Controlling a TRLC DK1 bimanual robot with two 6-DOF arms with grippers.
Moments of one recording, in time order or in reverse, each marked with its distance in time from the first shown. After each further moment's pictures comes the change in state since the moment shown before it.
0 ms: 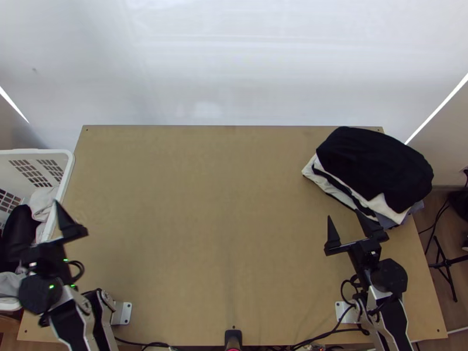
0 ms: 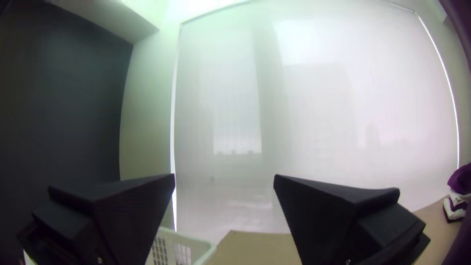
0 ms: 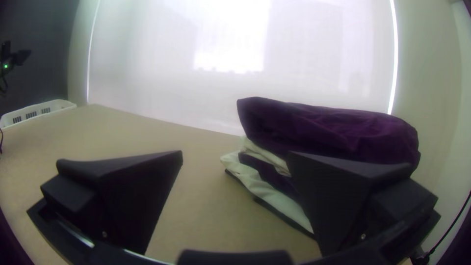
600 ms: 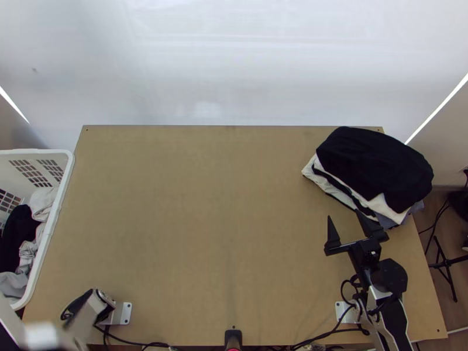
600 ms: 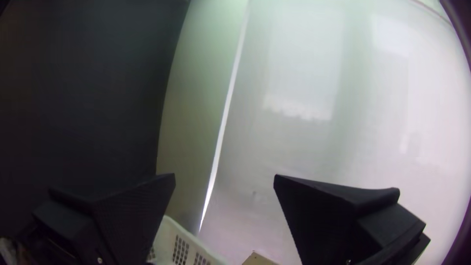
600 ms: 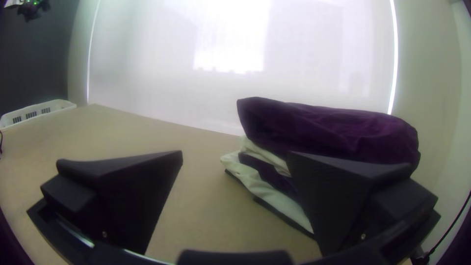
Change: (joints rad) left arm 0.180 1.010 1.236 -0.535 -0.110 -0.179; right arm 0.000 0.000 0.000 0.000 0.000 0.000
